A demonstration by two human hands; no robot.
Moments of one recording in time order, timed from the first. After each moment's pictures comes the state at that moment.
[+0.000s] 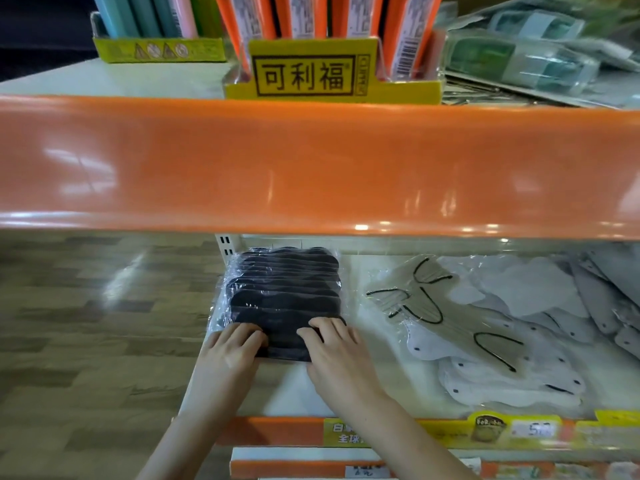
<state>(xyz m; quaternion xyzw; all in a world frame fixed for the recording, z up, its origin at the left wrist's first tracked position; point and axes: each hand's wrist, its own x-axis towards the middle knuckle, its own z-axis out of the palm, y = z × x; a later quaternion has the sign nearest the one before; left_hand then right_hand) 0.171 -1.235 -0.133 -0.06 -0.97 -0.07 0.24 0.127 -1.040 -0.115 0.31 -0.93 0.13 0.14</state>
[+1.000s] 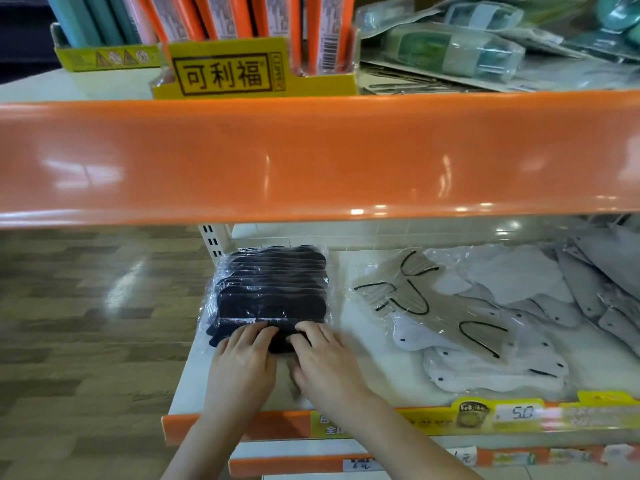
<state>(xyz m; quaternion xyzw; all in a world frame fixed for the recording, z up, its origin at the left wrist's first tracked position) 0.174 -1.178 -0.110 0.04 -0.98 -0.09 0.20 0.131 -1.035 -0.130 0.32 -0.92 0.18 0.13</state>
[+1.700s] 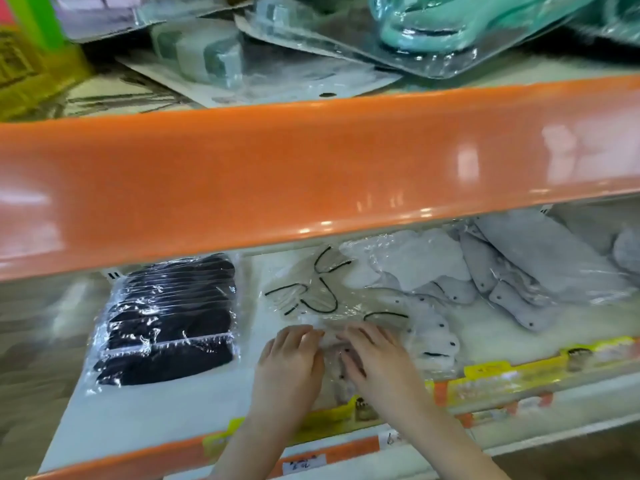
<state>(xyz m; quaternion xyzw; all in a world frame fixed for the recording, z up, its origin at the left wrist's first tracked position) 0.131 -0.999 -0.108 -0.10 -0.96 -0.17 0.19 0.124 -0.835 -0.105 0.21 -0.94 0.22 0.13</state>
